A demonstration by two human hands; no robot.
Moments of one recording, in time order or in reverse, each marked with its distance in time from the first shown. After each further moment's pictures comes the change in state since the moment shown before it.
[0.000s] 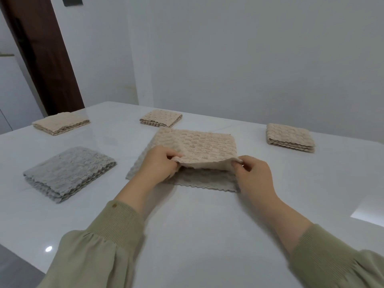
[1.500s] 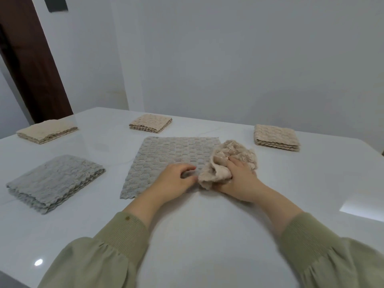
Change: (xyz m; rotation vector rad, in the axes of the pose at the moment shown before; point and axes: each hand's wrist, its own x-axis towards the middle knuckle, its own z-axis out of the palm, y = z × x) left_hand 0.002 -0.006 0.050 0.074 -0.269 0.212; right_hand 0.015 0.017 -0.011 -0.549 -0.510 0.069
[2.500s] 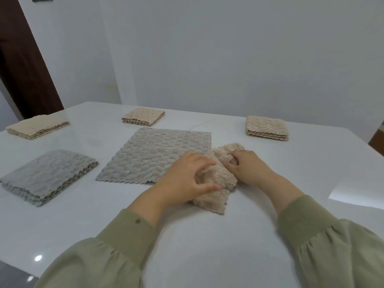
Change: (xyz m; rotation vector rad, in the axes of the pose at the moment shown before) left_hand -0.033 0.051 0.011 0.234 -0.058 0.408; right_hand -0.004 0.028 -0.022 -0.032 0.083 0.016
